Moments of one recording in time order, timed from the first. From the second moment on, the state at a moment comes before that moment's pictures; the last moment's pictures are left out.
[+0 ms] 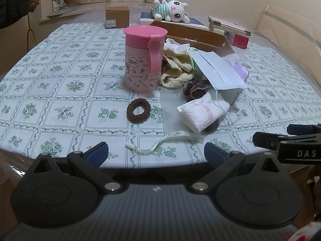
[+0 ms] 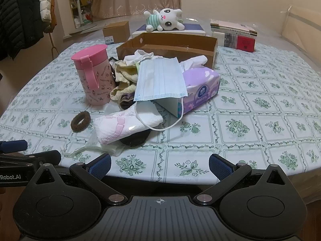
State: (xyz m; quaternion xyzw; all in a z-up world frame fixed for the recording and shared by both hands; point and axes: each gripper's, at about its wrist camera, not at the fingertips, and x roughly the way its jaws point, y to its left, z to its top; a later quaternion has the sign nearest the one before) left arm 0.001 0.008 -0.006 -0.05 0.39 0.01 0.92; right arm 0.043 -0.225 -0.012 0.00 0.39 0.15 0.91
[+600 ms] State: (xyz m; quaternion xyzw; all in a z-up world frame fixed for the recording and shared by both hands) left arm 0.002 0.012 -0.008 -0.06 0.40 0.01 0.92; right arm 0.043 -0.225 -0.015 0.00 0.39 0.15 0.91
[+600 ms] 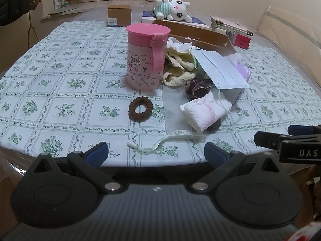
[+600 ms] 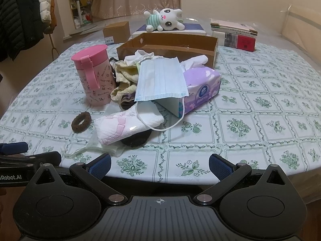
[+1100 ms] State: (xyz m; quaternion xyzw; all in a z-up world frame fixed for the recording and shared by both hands) left arm 0.011 0.020 -0.019 -0.07 0.41 0.01 0.91; right arm 0.050 -0.223 -0.019 0.01 0.39 0.16 0.91
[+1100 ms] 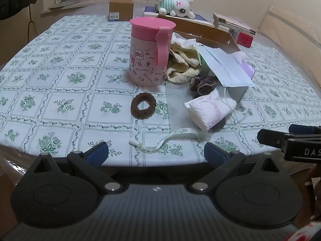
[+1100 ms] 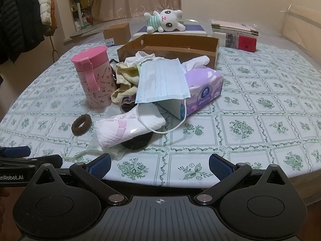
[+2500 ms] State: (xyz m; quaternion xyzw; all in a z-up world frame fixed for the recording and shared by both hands) left arm 0.120 0.044 -0.069 0.07 0.41 -0.07 0.90; right arm 0.125 -0.197 -0.058 0.21 0.43 0.17 0.86
